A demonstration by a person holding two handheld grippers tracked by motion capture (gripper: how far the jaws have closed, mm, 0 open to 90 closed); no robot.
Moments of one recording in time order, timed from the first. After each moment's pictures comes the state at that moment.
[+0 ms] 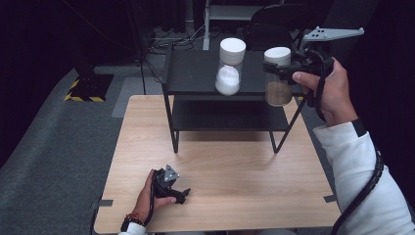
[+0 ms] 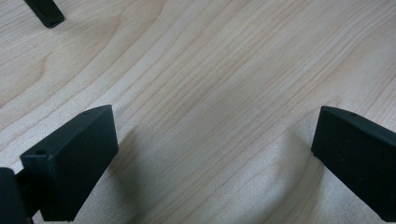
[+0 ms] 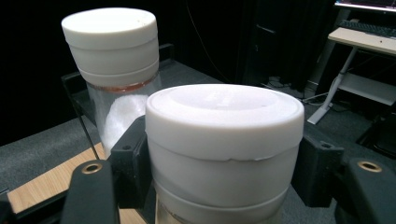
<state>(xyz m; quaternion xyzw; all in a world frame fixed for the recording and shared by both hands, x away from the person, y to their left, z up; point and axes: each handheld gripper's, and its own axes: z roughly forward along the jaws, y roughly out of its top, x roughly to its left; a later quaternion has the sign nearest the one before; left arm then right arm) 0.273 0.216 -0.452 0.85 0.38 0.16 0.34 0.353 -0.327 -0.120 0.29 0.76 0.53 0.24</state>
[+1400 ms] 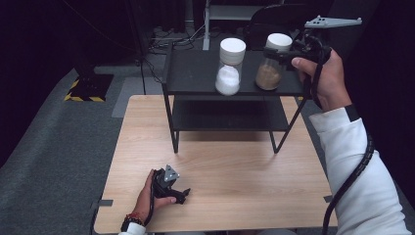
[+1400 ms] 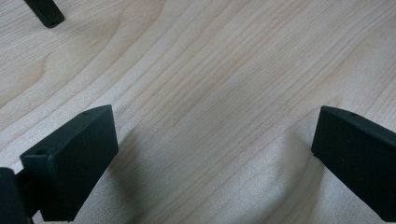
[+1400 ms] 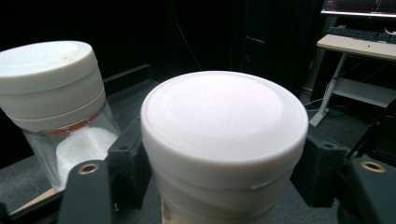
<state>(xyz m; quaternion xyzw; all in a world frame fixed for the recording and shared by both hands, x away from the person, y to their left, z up) 0.273 0.216 -0.452 0.85 0.38 0.15 0.34 0.386 -0.332 -0.125 0.31 0.74 0.55 0.24</state>
